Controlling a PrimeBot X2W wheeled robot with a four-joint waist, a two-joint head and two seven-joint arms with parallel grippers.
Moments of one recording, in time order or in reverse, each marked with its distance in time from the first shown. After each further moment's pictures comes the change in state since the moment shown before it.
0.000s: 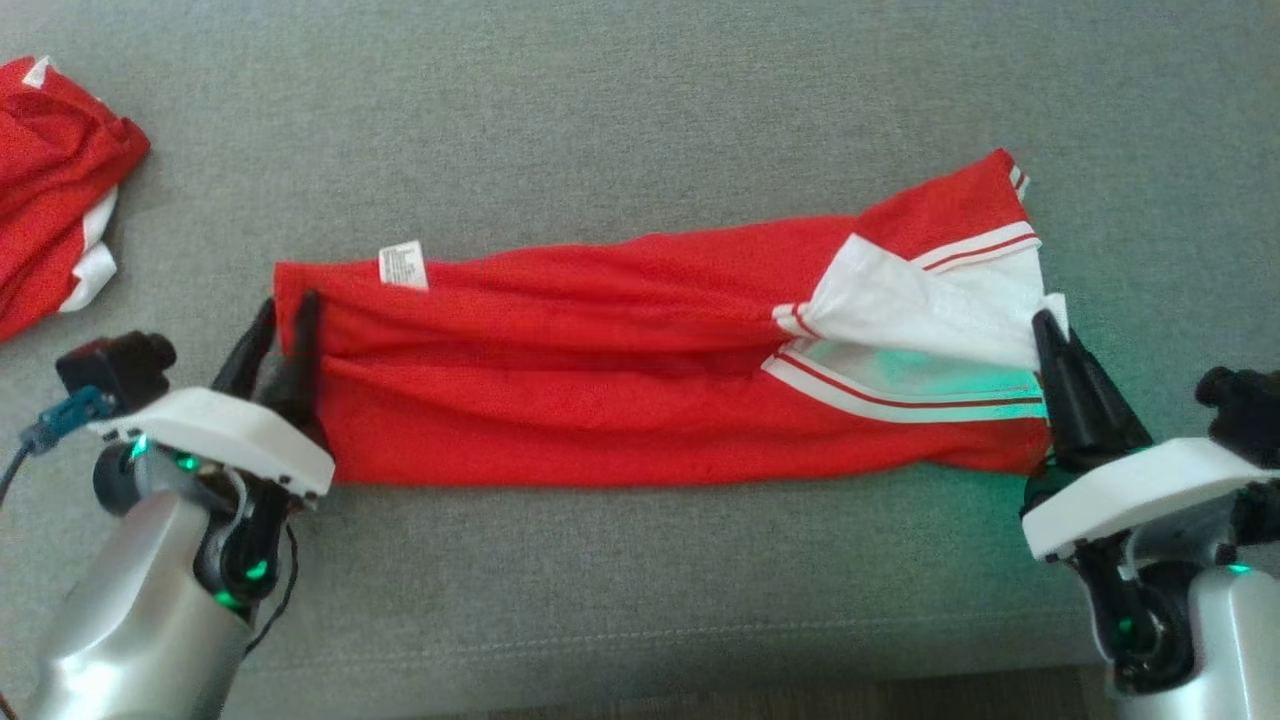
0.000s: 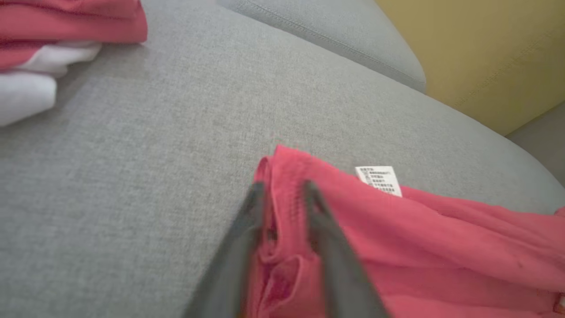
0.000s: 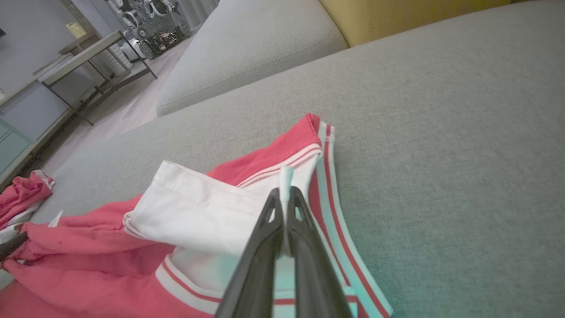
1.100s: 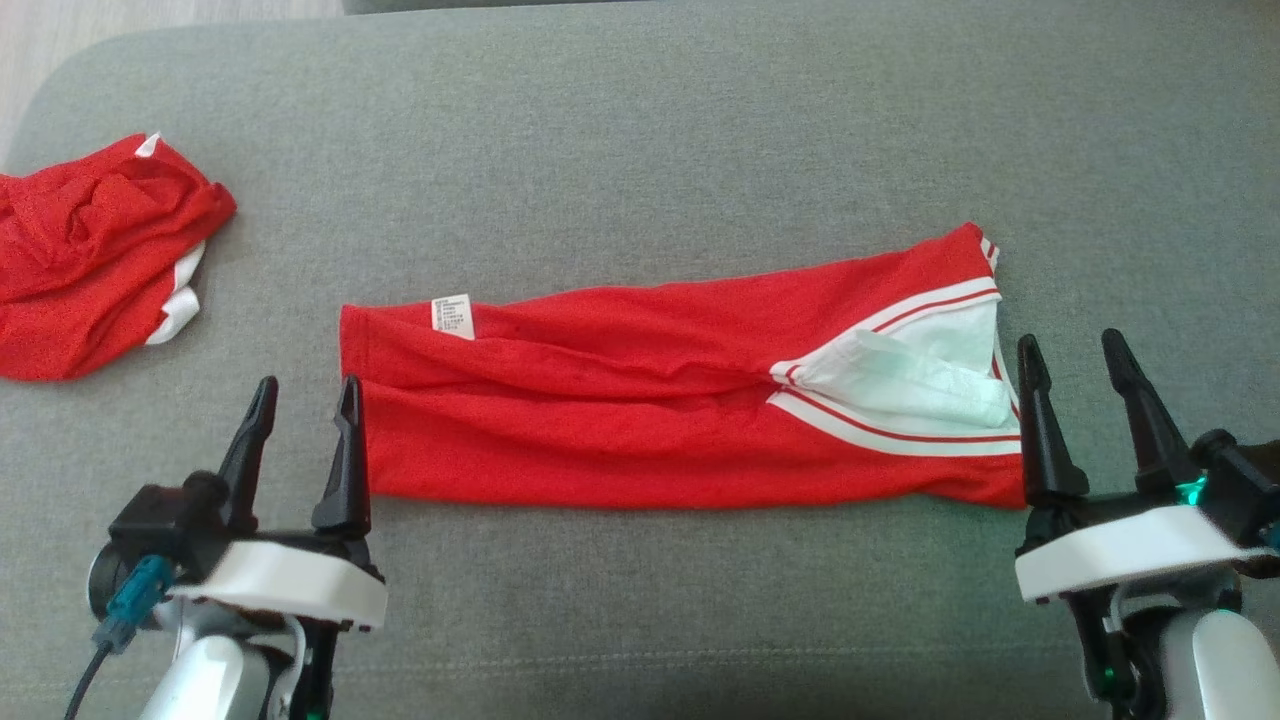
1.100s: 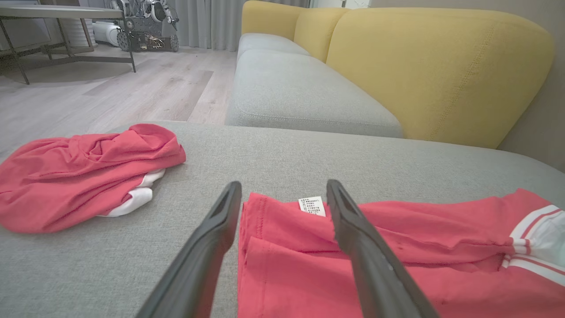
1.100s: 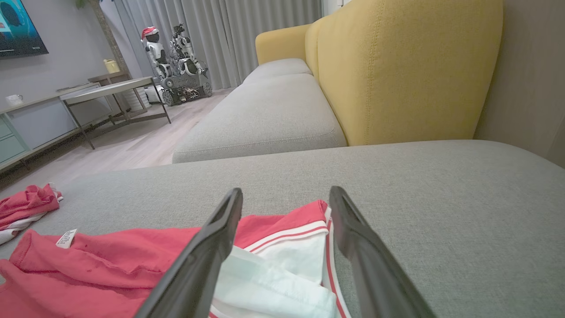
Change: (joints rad) left arm 0.400 -0.068 0.162 -0.506 0.444 0.211 -0.034; right arm 0.073 0.001 0.017 0.010 -0.204 0.000 -0.249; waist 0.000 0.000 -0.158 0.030
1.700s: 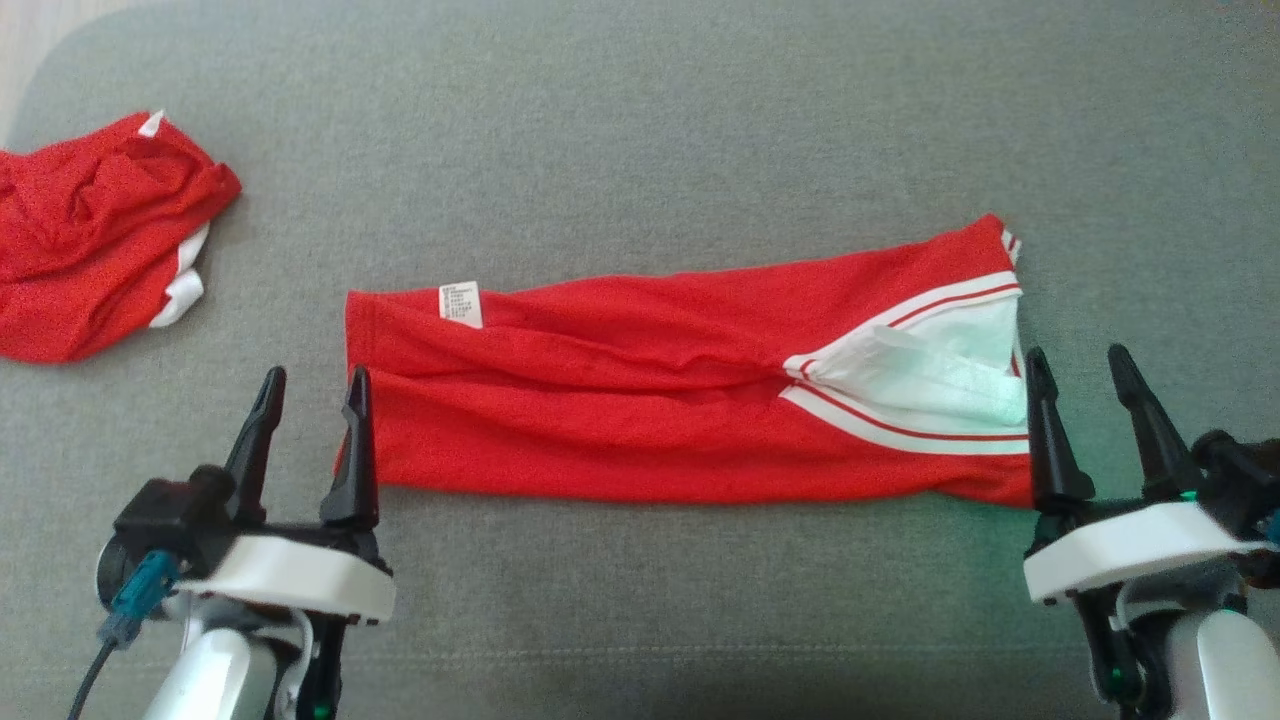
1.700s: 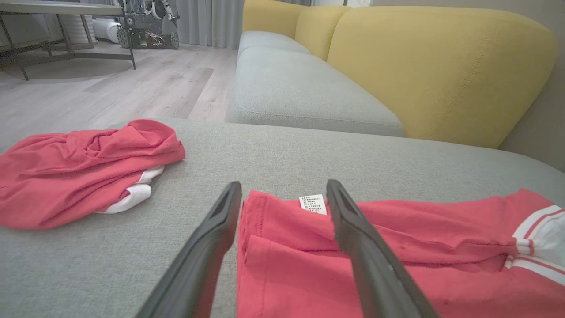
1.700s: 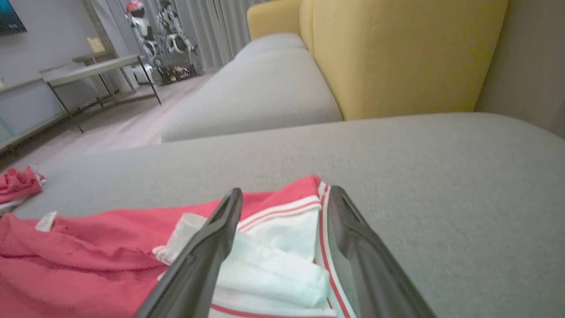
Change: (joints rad) left arm -0.006 -0.018 0.009 -0.007 0.016 -0.019 0.000; right arm -0.007 0.001 -0.024 0.044 -0.001 0.000 0.023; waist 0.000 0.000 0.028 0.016
